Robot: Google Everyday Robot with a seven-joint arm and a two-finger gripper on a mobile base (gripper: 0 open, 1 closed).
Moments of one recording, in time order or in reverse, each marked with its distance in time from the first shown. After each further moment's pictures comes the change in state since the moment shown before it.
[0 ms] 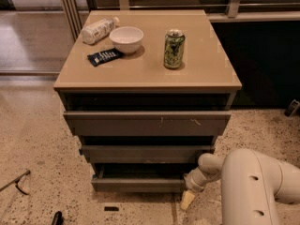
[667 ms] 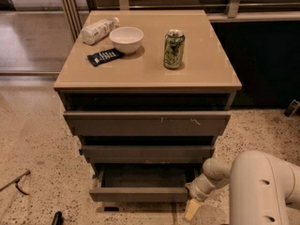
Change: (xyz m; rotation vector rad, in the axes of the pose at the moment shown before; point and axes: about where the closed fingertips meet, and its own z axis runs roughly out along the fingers) arm 0.018 0.052 -0.009 -0.114 -0.003 0.037
